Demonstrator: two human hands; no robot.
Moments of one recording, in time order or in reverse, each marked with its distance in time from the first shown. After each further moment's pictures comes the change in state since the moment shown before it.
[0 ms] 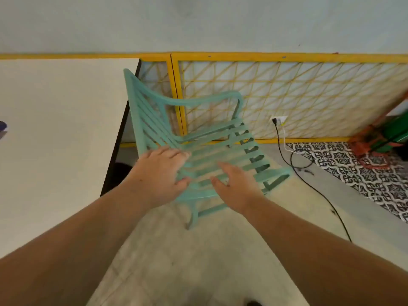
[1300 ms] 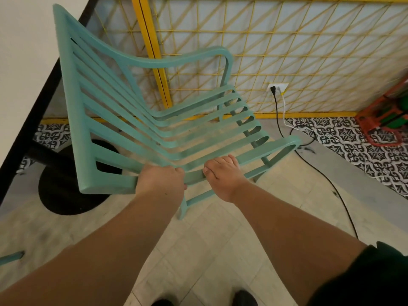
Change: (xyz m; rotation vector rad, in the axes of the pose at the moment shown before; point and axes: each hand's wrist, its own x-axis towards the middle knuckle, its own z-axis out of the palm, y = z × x) left_hand 0.048 0.102 0.175 0.411 -0.344 -0.181; right_hand 0.060 0.164 0.109 -0.145 -0.088 -0.179
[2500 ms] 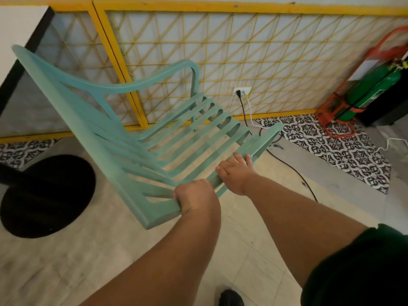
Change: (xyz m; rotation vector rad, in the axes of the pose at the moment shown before) left_hand -0.022 0.154 -0.032 -0.085 -0.047 -0.029; right_hand -0.060 0.089 -0.055 -0.185 -0.172 0.285
